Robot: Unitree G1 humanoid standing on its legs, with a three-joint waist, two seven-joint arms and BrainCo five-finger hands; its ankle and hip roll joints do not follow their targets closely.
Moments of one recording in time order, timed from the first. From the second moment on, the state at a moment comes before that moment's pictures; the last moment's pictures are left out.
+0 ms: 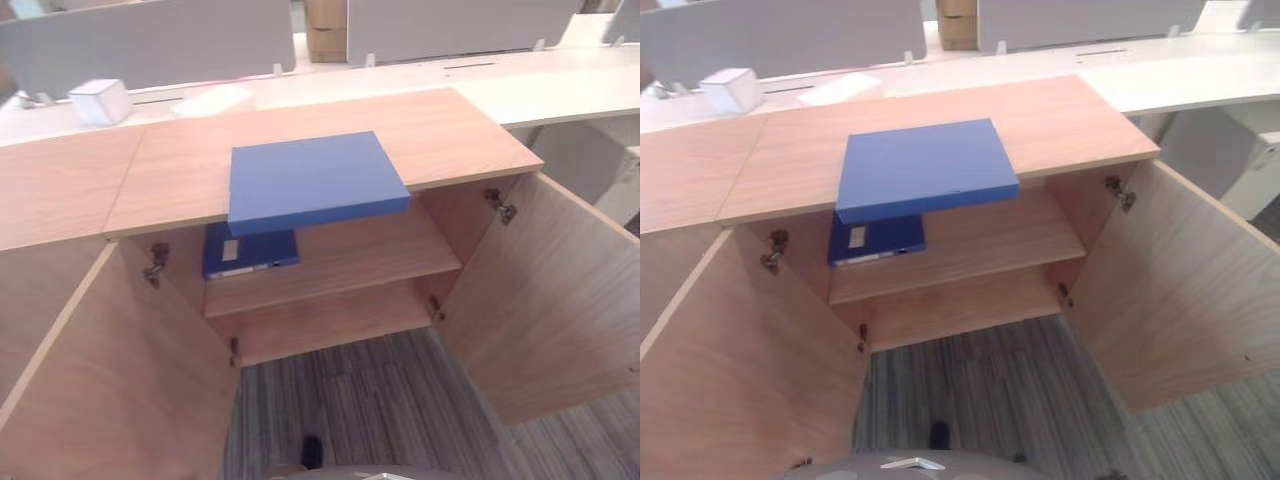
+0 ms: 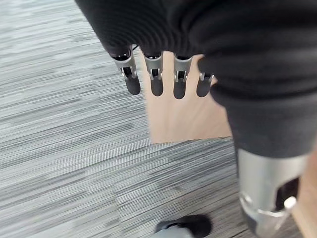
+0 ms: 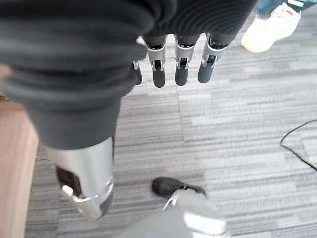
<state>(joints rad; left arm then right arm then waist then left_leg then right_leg) -0.02 0.20 -0.16 1.40 -0.05 -0.05 0.05 0.00 -0.19 0.17 1.41 0.09 0.03 -0.04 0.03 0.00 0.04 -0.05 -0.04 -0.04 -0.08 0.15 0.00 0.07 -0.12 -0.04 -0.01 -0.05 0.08</state>
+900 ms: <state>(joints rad) 0.17 0.27 -0.19 0.50 -0.15 -0.11 0.07 0.04 -0.28 0.07 1.40 0.09 0.03 -0.09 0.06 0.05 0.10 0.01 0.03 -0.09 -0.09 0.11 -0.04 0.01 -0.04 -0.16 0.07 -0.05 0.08</state>
